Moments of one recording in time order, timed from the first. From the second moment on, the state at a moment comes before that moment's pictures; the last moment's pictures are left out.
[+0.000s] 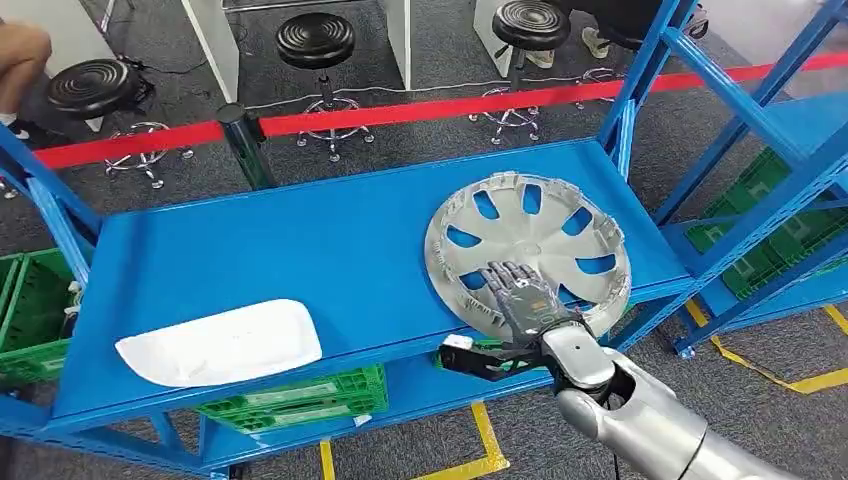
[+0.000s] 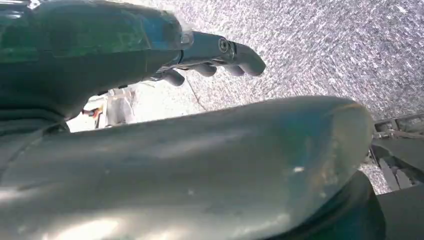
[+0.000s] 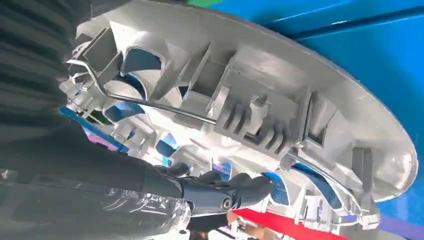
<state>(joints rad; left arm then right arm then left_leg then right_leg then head) -0.13 0.03 -1.14 -0.20 0.77 0.17 0.35 -0.59 -0.43 0.98 -1.28 0.90 0.11 0.47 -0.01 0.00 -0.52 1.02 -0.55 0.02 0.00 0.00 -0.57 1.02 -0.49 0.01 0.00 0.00</state>
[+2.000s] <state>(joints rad) -0.13 0.02 -1.12 -0.20 0.81 0.21 0.35 -0.62 -0.39 0.96 -1.24 0.74 0.34 0.70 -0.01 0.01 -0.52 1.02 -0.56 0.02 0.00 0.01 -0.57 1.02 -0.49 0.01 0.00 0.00</state>
